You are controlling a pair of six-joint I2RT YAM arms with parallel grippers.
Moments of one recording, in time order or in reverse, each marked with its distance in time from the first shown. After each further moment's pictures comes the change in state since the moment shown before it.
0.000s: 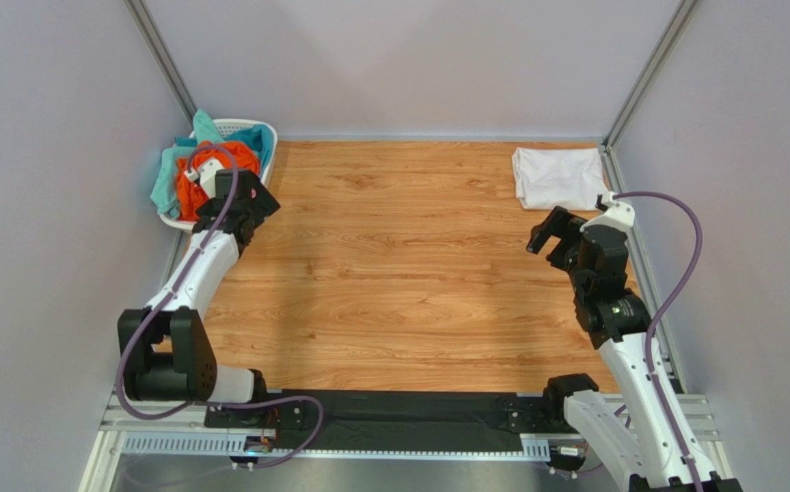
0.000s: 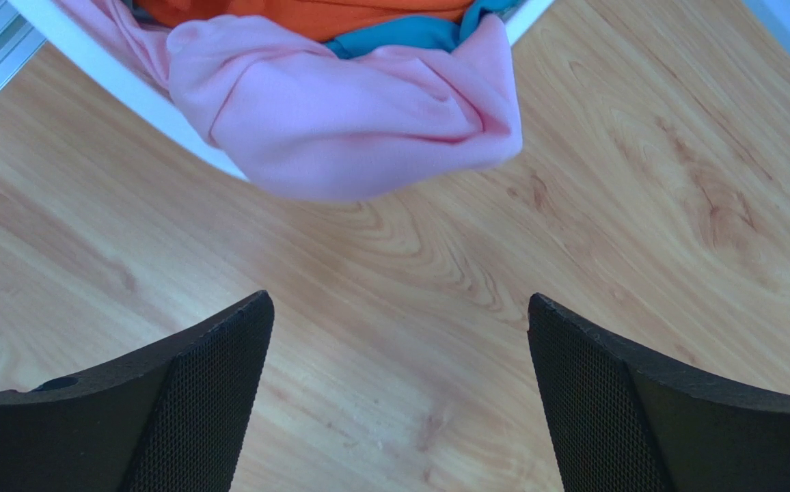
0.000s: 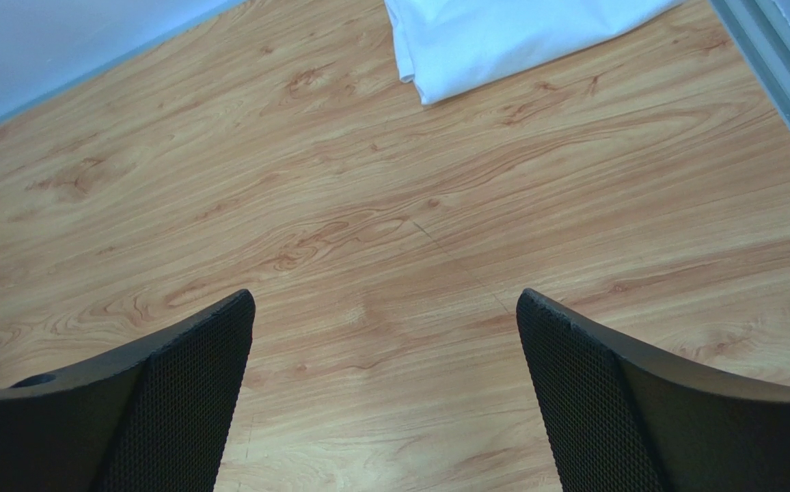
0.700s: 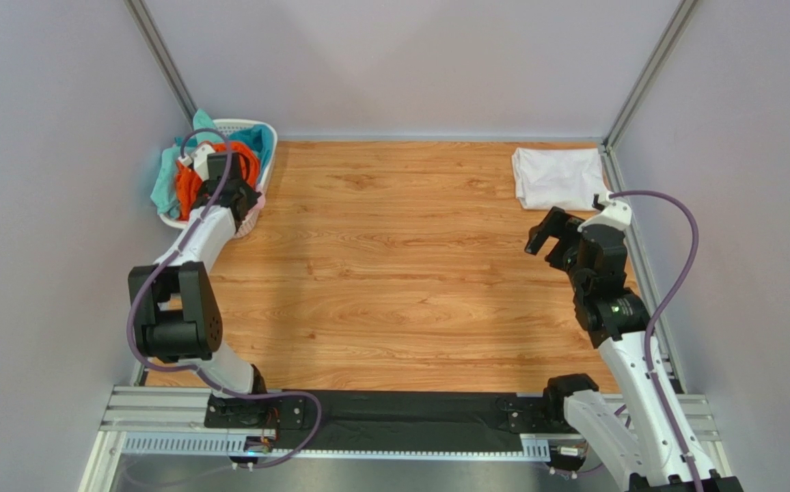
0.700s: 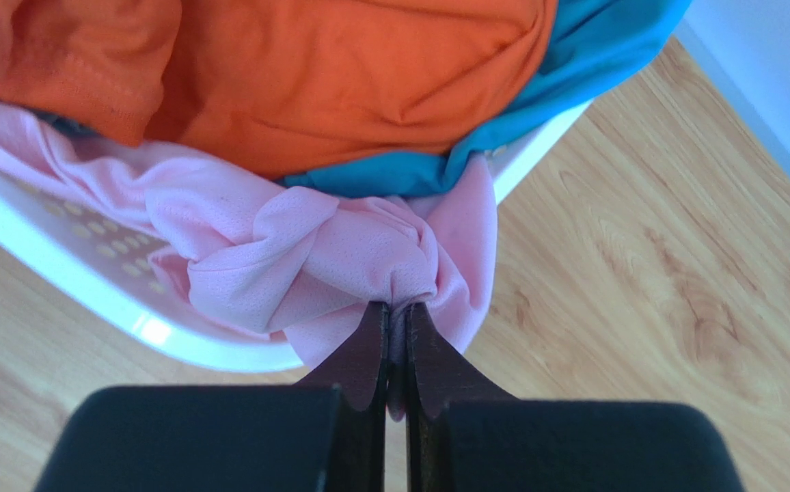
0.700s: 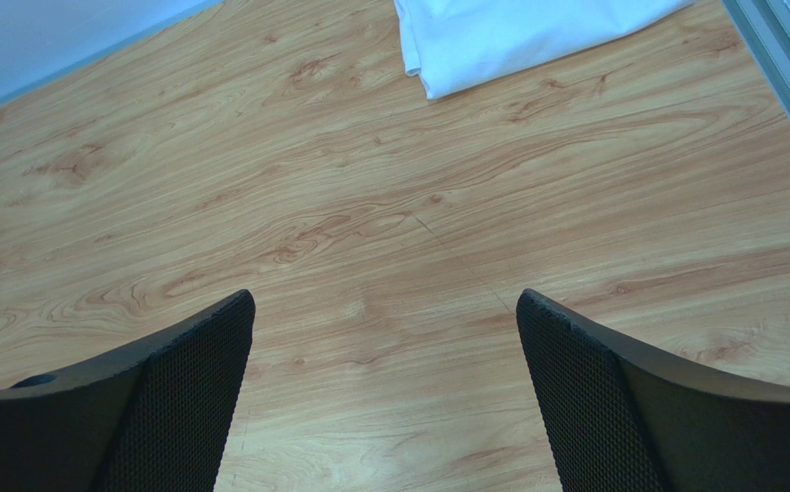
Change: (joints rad) left arm 0.094 0.268 0.171 0.129 0.063 0.007; right arm 0.000 0.020 0.000 0.000 -0.027 -0.023
